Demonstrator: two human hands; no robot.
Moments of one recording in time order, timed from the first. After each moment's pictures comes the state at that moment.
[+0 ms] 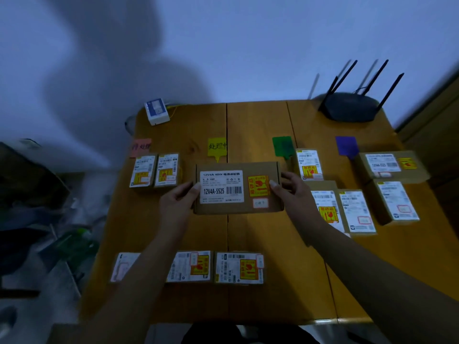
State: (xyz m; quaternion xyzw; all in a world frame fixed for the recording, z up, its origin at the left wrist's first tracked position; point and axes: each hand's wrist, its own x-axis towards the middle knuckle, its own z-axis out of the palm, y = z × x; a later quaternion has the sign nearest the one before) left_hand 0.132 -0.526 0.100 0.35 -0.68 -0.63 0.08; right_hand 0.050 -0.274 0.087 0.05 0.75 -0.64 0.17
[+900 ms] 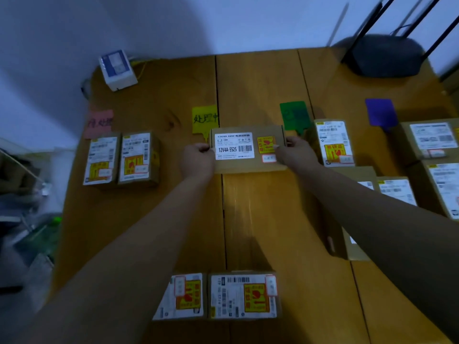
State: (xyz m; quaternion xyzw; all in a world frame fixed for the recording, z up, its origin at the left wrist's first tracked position) left_hand -0.053 -0.529 -0.044 0.37 -0.82 -0.43 0.00; right_hand -0.115 -0.311 -0.052 0.14 0.86 -0.45 0.22
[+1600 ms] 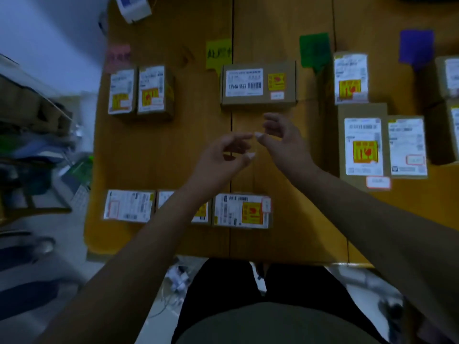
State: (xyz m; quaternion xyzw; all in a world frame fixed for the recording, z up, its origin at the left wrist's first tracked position) left_hand 0.120 -0.467 0.021 0.14 -0.83 -0.53 -0.11; right_hand 0.040 -0.307 -0.010 -0.01 0.81 -0.53 0.23
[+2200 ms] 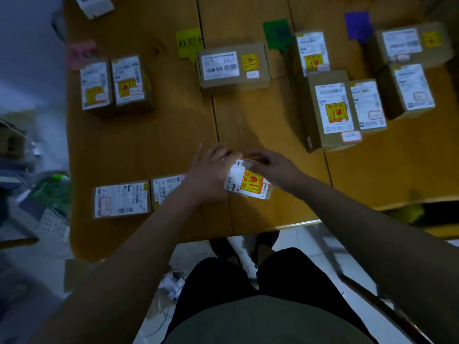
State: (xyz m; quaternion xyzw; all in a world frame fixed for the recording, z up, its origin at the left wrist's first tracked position) left_hand 0.183 -0.487 -0.024 -0.14 -0.96 -0.15 -0.21; right_hand 0.142 -0.278 -0.032 0.03 0.80 -0.47 0.38
